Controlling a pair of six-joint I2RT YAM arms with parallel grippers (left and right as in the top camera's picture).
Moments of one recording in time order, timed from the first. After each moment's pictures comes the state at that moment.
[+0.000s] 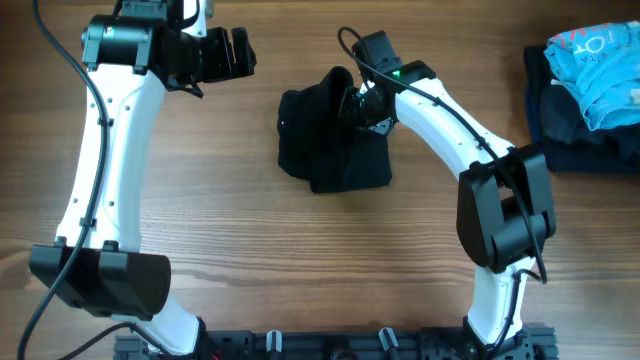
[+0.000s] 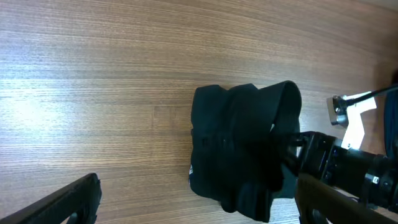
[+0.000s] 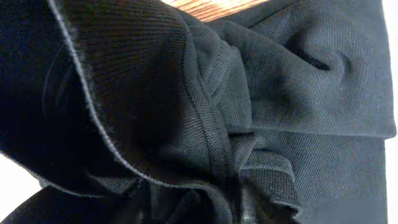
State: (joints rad) left arm -0.11 1.81 1.95 -1.19 0.21 -0.25; right arm 0.40 2.09 1.63 -0.77 -0.20 0.69
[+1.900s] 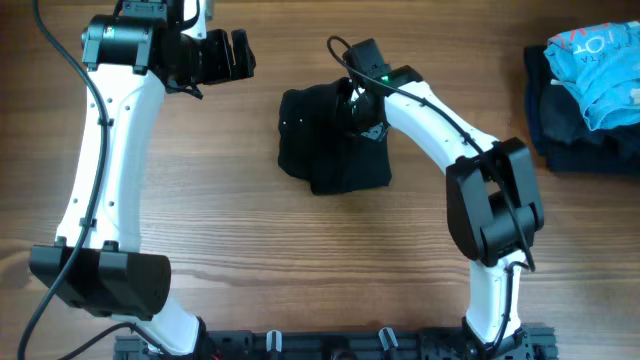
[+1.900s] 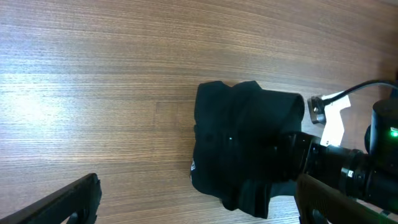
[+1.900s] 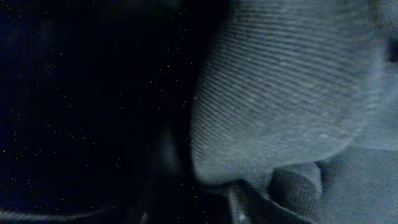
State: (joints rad) left arm -0.11 1.81 1.95 -1.20 0.20 -0.25; right arm 0.42 2.15 1.63 -0.77 -0.22 0.66
